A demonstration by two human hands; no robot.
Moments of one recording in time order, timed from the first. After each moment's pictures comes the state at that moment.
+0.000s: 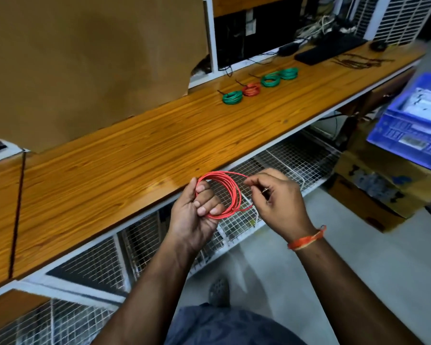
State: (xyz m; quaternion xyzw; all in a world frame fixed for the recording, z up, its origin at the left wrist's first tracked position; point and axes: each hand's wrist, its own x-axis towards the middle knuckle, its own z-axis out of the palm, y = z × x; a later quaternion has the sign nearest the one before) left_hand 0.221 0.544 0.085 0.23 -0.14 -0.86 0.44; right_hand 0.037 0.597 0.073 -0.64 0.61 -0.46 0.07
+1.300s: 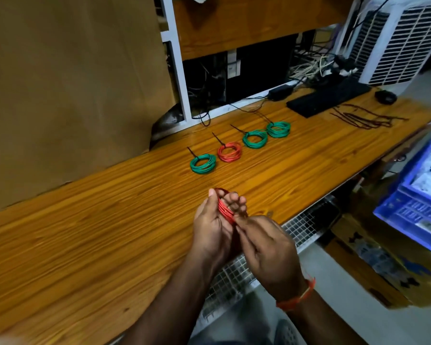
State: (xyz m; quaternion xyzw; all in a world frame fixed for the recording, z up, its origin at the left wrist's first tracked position) left_hand -0.040 0.288 0.086 0.27 -0.17 -0.80 0.51; right_hand -0.140 0.366 0.048 -0.68 0.57 -0.45 -0.06
